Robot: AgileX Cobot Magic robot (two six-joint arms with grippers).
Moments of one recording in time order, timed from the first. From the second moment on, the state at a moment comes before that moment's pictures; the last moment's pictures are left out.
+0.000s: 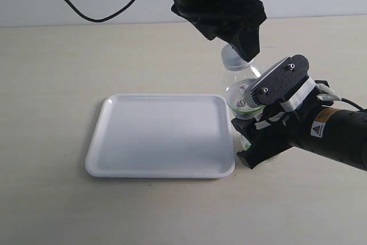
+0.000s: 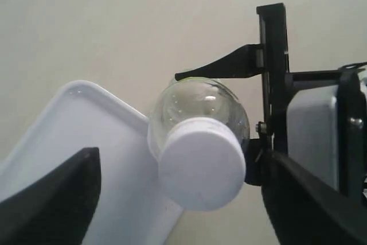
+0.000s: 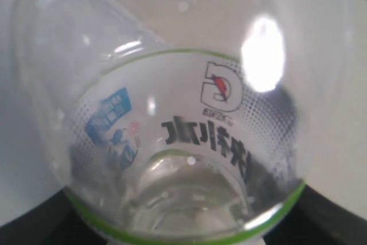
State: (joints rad) left arm -0.78 1.97 -1.93 -0.33 1.20 0.31; right arm 0.42 1.51 -0.37 0.08 -0.42 -0.30
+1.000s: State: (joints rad) left arm -0.79 2.00 -1.93 -0.34 1.20 0.31; right arm 0.42 1.51 -0.37 0.07 -0.41 -0.31
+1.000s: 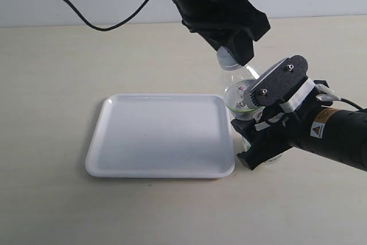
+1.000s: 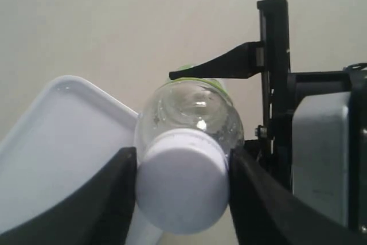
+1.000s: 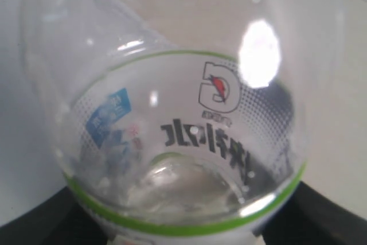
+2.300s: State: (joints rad) left arm -0.79 2.00 -1.93 -0.28 1.20 -0.48; right arm 0.42 1.51 -0.37 0.07 -0.41 -0.30
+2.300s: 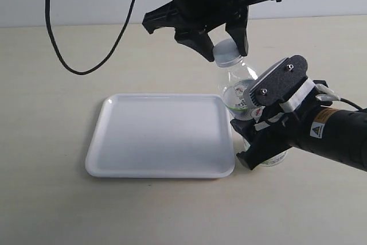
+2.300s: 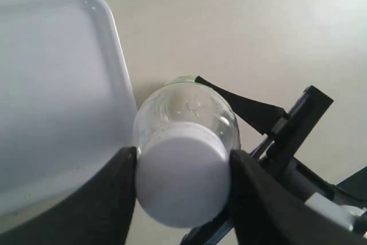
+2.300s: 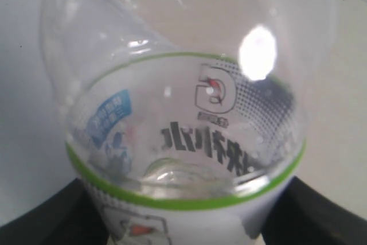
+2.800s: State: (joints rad) left arm -0.79 2.01 -1.93 -0.26 1.21 -0.22; right arm 0.42 1.51 -0.37 0.07 -0.42 -0.29
